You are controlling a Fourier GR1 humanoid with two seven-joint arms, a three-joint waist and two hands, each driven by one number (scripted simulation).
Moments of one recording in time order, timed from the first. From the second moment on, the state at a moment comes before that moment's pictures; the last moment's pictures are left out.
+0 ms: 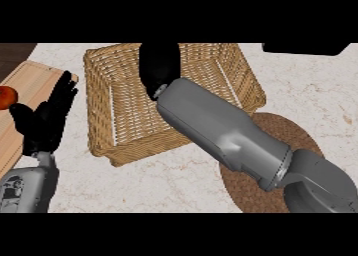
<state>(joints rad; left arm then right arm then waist) -0.25 0.18 0.12 -1.48 -0.06 0.04 0.18 -1.40 0.00 0.98 -0.56 0.47 -0.23 0.82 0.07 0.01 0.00</state>
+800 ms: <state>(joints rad) -0.27 0.17 0.12 -1.44 -0.07 0.05 0.15 -1.37 0.00 1.02 -0.51 0.41 -0.19 0.77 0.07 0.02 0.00</state>
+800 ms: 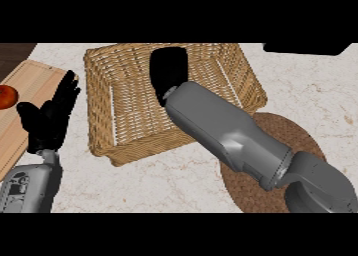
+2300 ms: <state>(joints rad) -0.26 0.18 0.15 -1.44 -0.05 0.05 0.17 -1.33 -0.01 0.81 -0.60 0.28 -0.62 0.85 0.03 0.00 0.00</state>
